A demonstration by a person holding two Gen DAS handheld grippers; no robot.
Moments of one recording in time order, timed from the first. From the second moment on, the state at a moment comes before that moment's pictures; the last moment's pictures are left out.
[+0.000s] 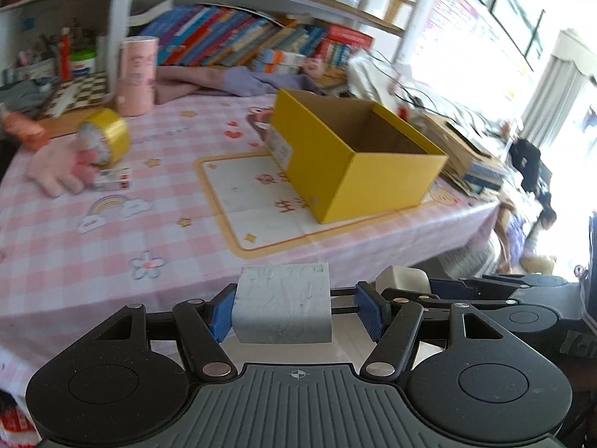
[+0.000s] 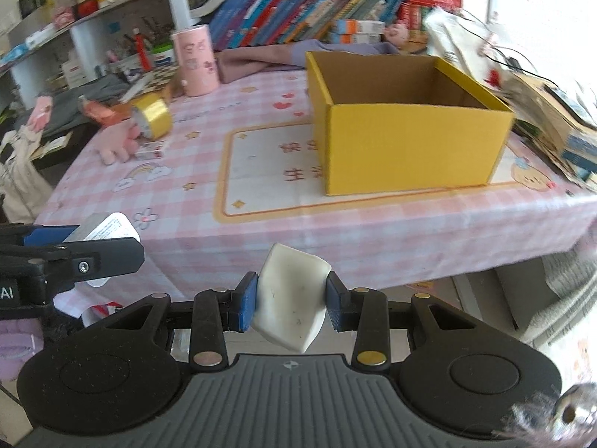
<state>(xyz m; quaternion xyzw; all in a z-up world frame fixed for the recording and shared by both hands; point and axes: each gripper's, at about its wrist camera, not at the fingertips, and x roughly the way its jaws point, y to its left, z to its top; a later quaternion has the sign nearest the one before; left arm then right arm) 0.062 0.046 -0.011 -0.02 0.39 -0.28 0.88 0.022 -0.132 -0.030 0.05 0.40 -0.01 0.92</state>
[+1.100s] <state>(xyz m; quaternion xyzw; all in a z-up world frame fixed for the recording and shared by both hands) 0.117 -0.089 -0.001 0.06 0.38 -0.36 0.85 0.067 -0.250 -0.029 0.10 0.40 -0.07 0.91</state>
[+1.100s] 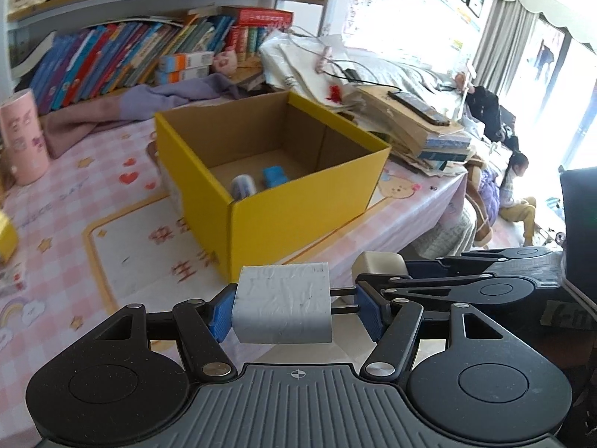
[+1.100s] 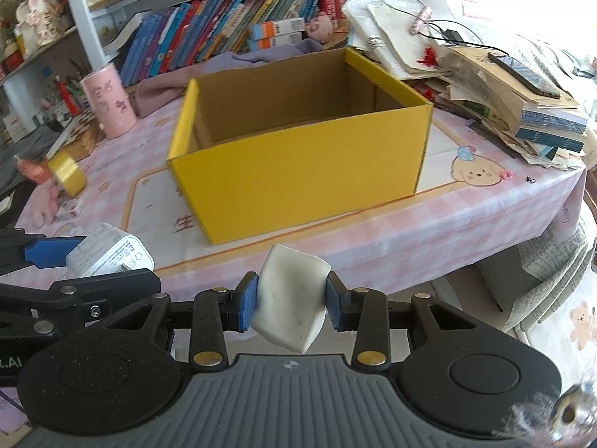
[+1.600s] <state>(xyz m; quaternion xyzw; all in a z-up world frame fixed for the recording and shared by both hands) 0.151 -0.154 0.030 0.03 0.31 -0.34 0.89 0.103 -0.323 0.003 0.06 0.33 -0.08 0.94</state>
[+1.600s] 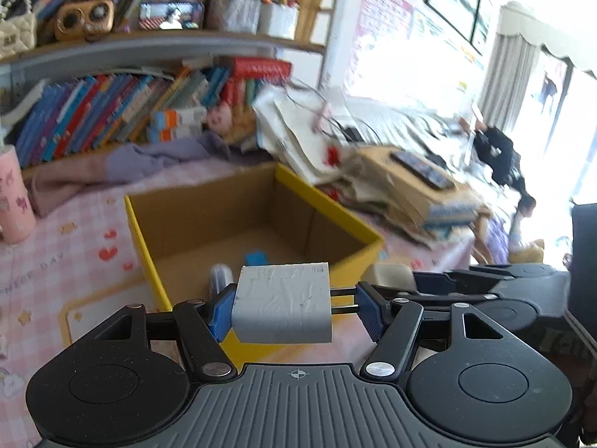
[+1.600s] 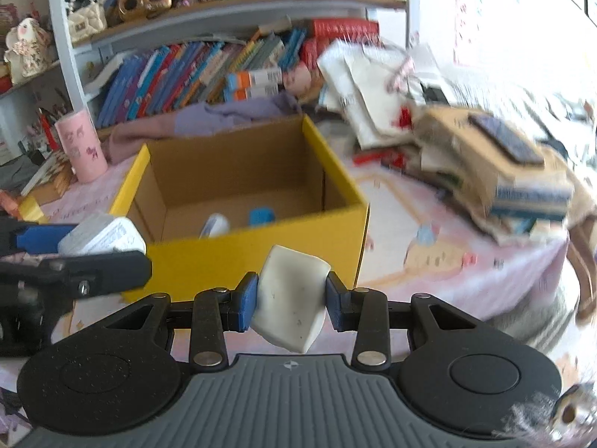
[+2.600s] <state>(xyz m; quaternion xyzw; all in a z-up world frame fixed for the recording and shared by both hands) 0.229 -0.199 -0.001 0.07 0.34 -0.22 0.91 0.230 -0.360 -0.015 -0.03 0.34 0.05 0.94</state>
